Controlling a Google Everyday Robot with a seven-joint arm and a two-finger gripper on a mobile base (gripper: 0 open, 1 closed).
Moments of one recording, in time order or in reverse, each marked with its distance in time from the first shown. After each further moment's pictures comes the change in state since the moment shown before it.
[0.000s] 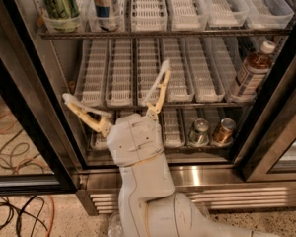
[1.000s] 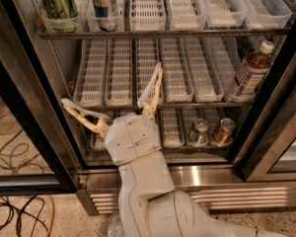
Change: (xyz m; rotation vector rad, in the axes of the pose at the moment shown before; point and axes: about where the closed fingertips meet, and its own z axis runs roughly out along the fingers) arm 0.016 0.017 -0.004 -0.067 0.119 0.027
